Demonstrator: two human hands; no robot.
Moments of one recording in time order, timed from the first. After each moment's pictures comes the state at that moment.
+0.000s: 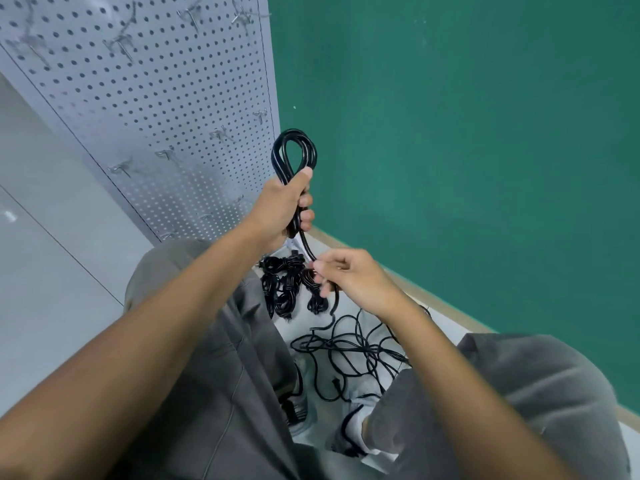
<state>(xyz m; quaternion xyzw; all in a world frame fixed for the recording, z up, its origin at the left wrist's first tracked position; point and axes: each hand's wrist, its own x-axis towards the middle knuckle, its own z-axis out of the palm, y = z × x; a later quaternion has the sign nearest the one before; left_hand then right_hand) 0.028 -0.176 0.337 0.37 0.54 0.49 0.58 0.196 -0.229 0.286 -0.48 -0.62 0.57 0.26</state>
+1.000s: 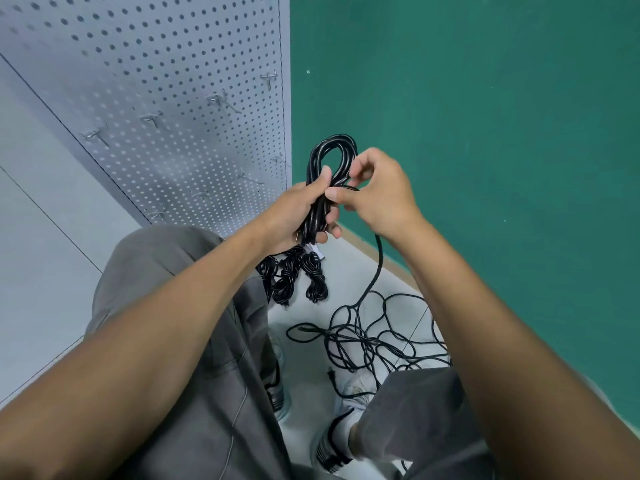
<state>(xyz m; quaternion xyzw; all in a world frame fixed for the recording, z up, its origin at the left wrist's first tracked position) 0.012 -0.144 0.286 0.41 0.45 0.40 0.69 0.161 -0.125 0.325 -0.57 -0.65 0.38 0.34</state>
